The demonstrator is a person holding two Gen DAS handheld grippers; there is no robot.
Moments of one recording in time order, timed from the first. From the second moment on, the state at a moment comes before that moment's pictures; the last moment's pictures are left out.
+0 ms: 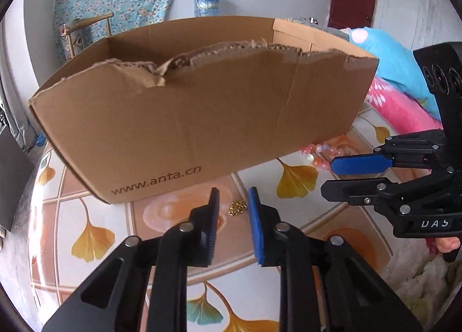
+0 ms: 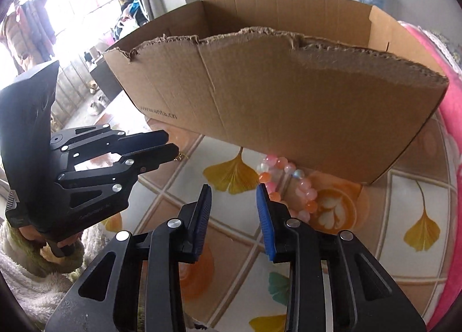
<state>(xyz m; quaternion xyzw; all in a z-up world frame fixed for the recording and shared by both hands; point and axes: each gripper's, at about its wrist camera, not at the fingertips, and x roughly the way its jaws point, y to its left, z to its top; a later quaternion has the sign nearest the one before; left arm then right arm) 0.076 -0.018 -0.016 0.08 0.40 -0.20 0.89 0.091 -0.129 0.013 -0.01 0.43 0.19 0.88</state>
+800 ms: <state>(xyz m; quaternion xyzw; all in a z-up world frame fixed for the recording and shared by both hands) 0.071 -0.009 0.009 0.04 0.39 -0.21 0.90 0.103 -0.159 0.010 0.03 0.44 0.20 0.88</state>
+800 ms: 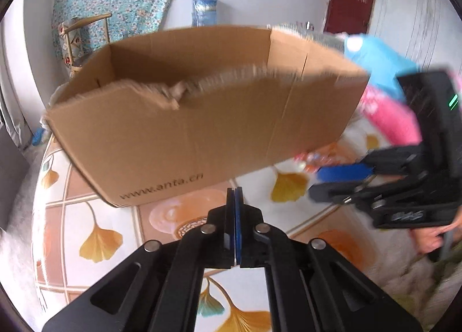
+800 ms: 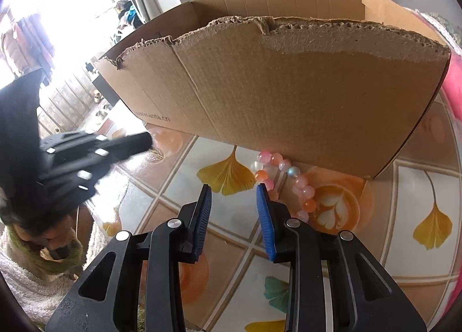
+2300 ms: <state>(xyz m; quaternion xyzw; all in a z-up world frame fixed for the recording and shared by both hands) 0.070 -0.028 -0.009 0.08 0.42 -0.15 0.89 0.096 -0.149 0.016 -0.08 0.43 0.14 0.89</state>
